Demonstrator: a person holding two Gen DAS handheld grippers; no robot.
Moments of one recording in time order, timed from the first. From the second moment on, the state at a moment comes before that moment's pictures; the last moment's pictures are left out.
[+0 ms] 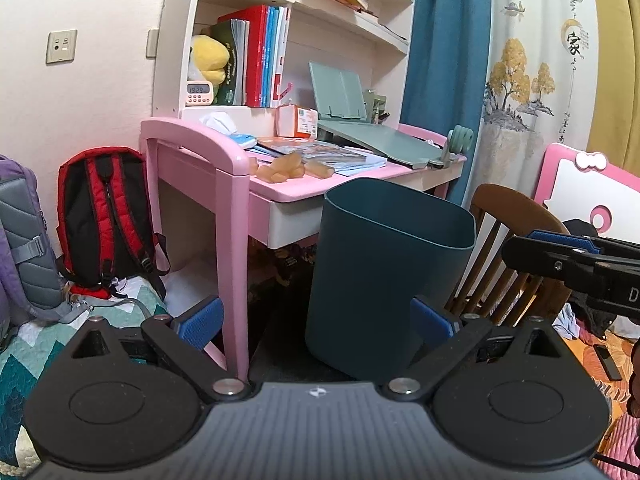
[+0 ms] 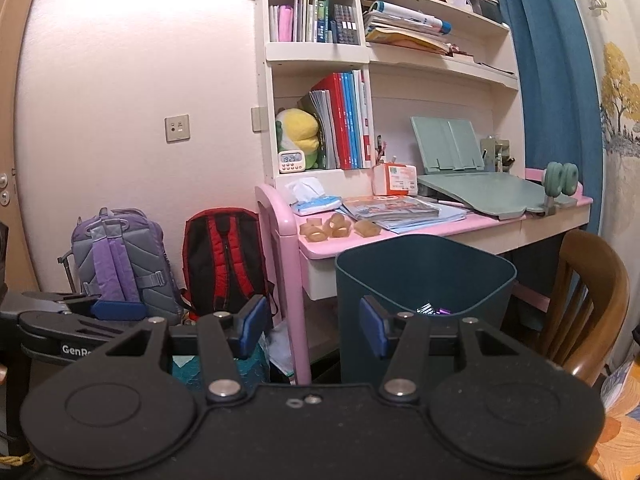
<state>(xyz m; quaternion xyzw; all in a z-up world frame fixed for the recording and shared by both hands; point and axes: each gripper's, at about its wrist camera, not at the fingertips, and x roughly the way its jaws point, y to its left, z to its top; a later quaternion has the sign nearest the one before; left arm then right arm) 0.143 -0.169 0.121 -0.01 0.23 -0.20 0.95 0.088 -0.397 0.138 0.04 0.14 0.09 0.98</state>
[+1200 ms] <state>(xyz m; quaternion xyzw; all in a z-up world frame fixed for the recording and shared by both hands) 0.137 -0.170 0.136 0.00 0.18 -0.20 0.96 0.074 -0.381 0.143 0.02 0.12 0.07 0.99</state>
